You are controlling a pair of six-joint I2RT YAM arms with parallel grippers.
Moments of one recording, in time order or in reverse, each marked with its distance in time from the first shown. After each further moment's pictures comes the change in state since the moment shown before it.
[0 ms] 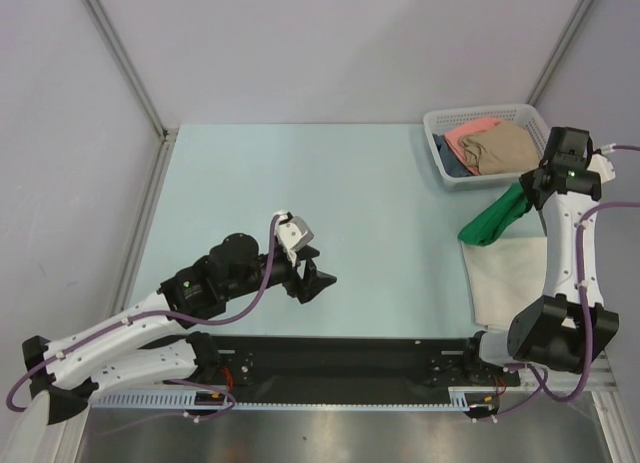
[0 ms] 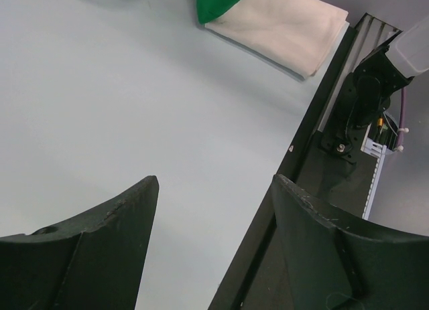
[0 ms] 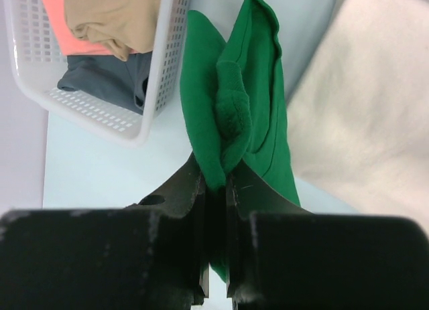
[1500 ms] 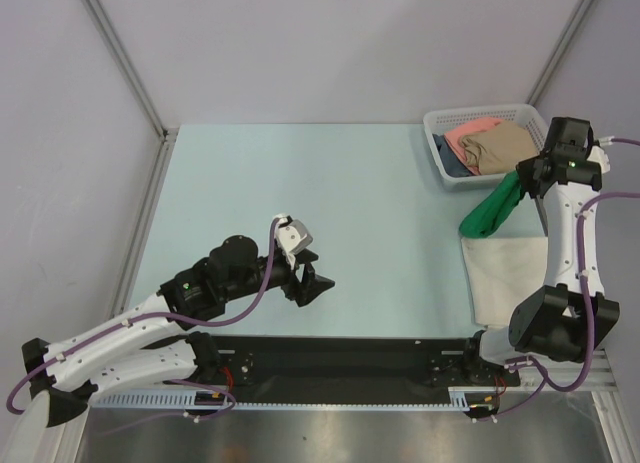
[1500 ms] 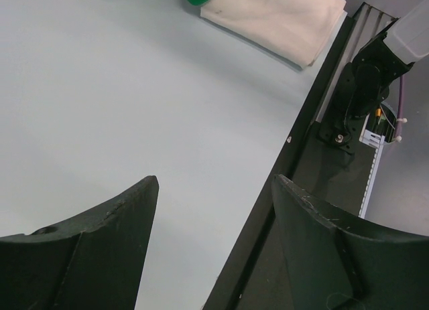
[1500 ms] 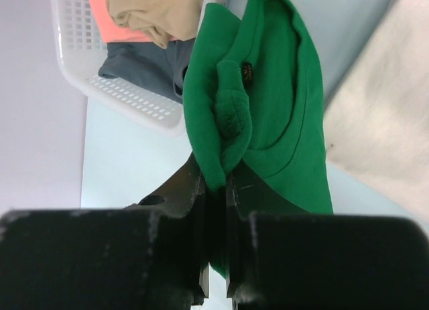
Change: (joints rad) left arm 0.011 -0.020 -0.031 -0.007 0.027 -0.002; right arm 0.003 0.048 0.066 0.002 -0.084 0.068
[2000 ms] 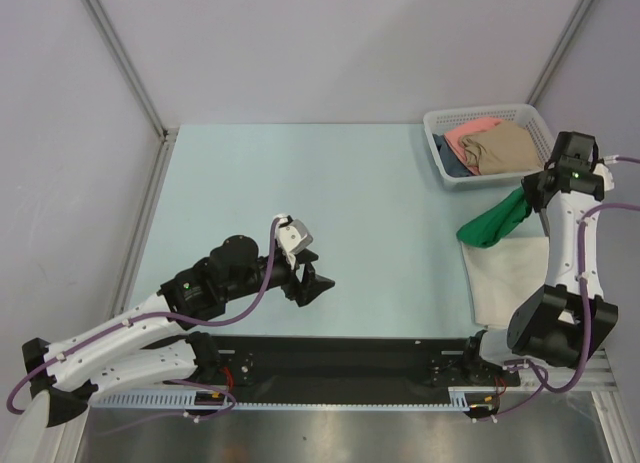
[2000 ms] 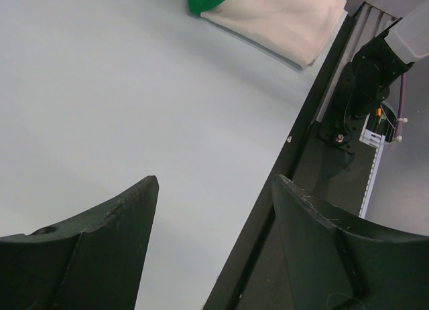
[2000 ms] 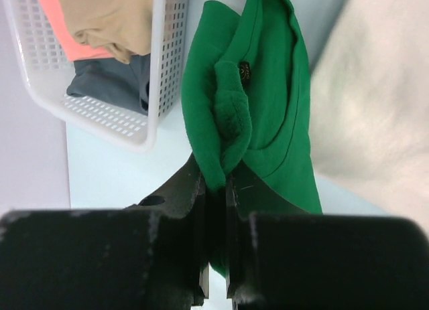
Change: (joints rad) left arm 0.001 0.002 0.000 0.000 0.000 0.001; right arm -0.059 -0.021 -0.099 0.030 -0.011 0.000
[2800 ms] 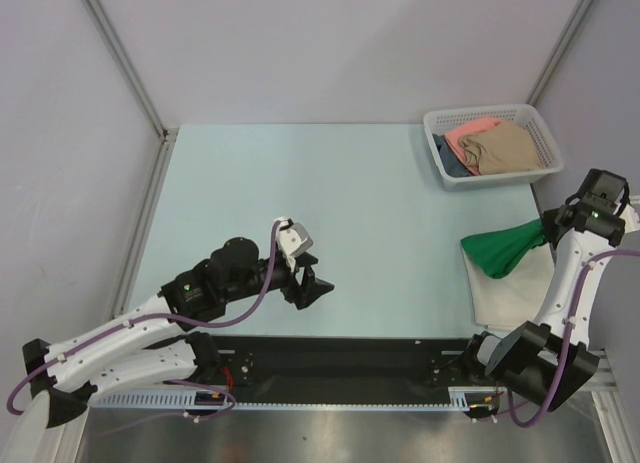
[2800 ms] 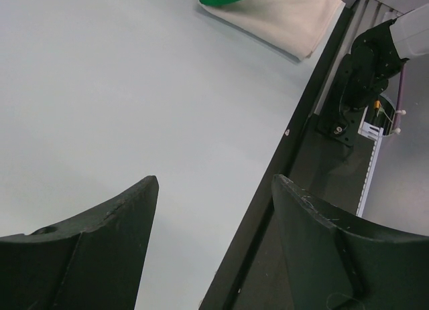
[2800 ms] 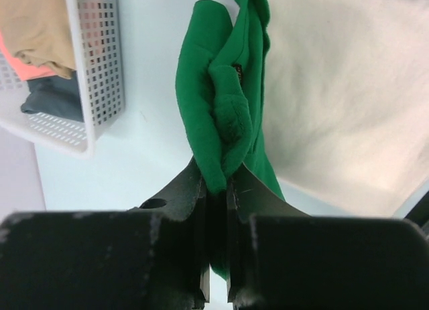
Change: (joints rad) left arm 0.001 -0.008 -0.021 0.001 0.012 -0.001; right arm -0.210 -0.226 -0.185 -0.068 -0.071 -0.122
